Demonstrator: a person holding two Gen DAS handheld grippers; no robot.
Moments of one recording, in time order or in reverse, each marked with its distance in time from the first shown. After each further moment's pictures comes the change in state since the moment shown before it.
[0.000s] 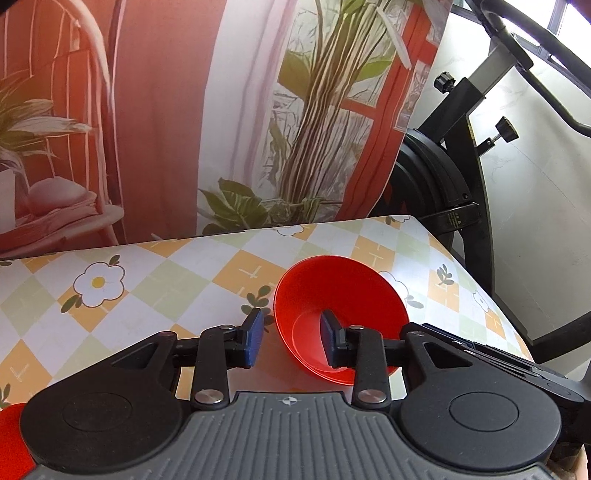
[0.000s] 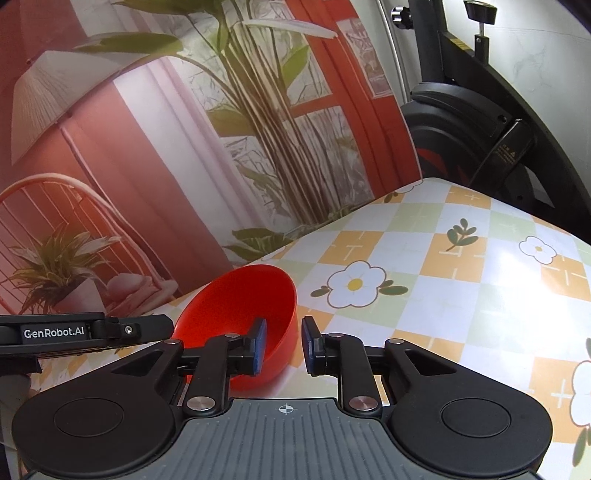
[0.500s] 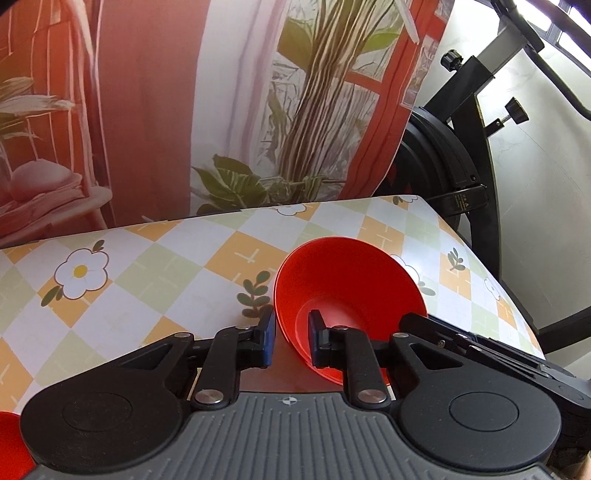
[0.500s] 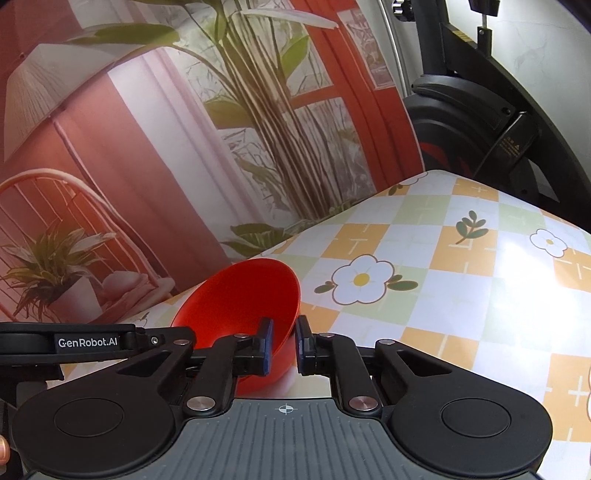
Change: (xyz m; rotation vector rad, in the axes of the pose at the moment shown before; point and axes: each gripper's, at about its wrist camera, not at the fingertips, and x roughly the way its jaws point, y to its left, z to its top) left arm 0.024 0.001 -0.001 0.015 0.057 -0.002; right arm 0.011 0.005 -0.003 -0.002 0.002 -0.010
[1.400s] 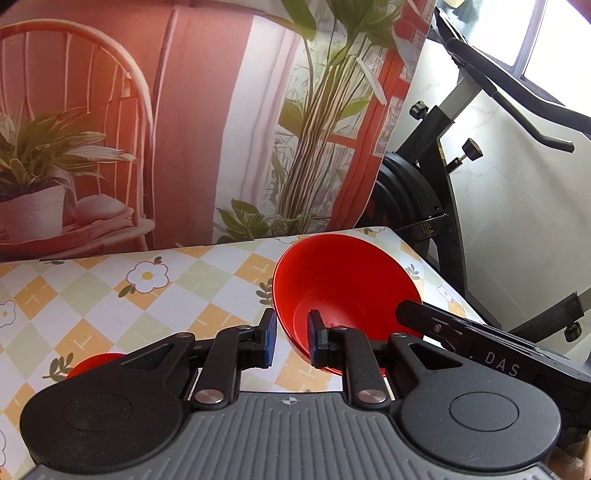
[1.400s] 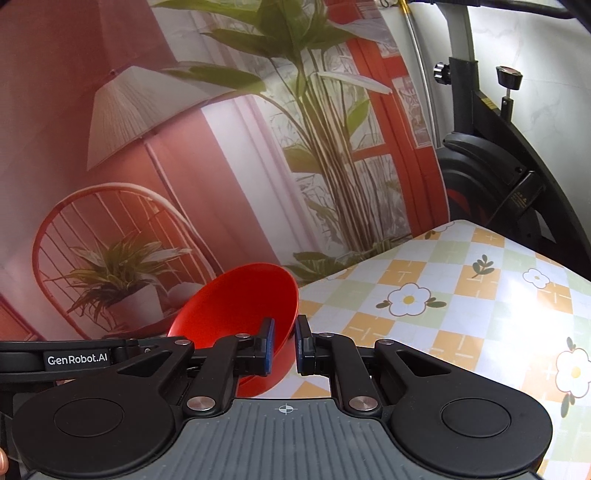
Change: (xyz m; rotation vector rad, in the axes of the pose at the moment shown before) left arm -0.136 0.009 -0.032 0.002 -0.128 -0.016; right arm -0.101 0.078 -0.002 -0.074 -0.074 0.064
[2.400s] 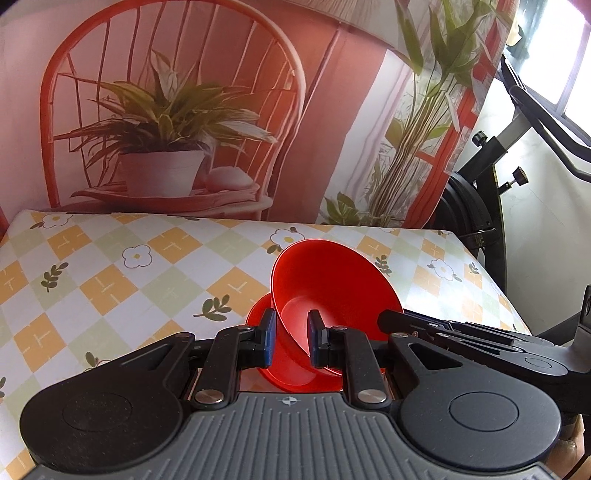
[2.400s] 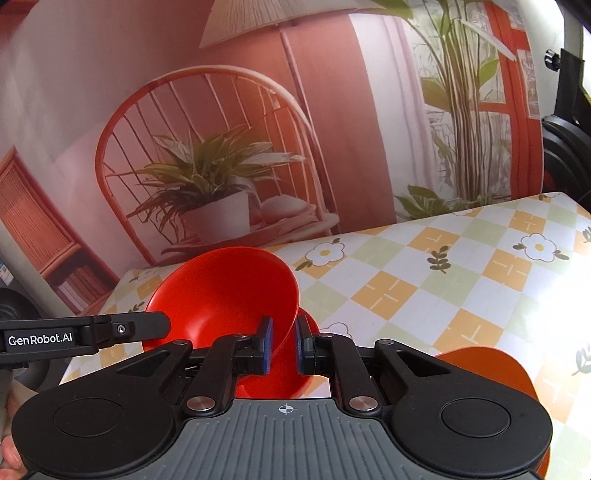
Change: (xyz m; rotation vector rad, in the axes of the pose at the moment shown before) left arm -0.083 0.129 -0.045 -0.114 -0.019 0.100; right arm 0.046 0.142 -0.075 -0.165 0.187 0.092
